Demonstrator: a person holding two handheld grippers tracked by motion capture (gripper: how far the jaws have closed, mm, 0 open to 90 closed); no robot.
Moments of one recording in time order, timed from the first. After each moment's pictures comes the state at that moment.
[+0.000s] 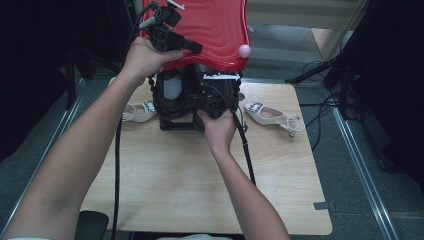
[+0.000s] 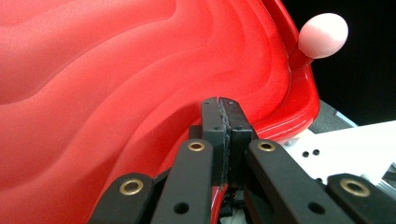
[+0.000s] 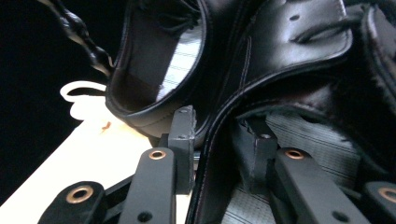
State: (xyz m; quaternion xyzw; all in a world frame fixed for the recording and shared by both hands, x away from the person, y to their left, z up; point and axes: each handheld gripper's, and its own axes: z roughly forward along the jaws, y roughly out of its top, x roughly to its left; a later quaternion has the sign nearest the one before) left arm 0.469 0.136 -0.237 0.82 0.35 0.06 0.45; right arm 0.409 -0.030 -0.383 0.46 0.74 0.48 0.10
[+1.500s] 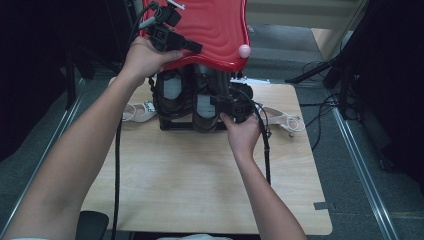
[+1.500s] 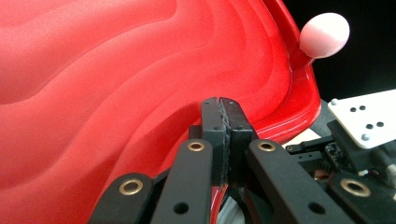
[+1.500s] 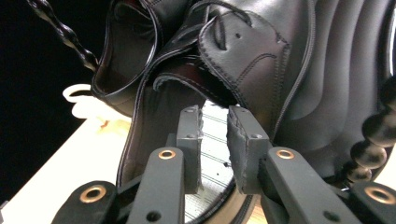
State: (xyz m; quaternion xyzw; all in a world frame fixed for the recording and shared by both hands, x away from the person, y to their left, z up) left arm 0.469 0.135 -0.237 0.82 0.35 0.06 0.45; right arm 0.393 -0.095 -0.377 0.47 0.72 0.50 0.10
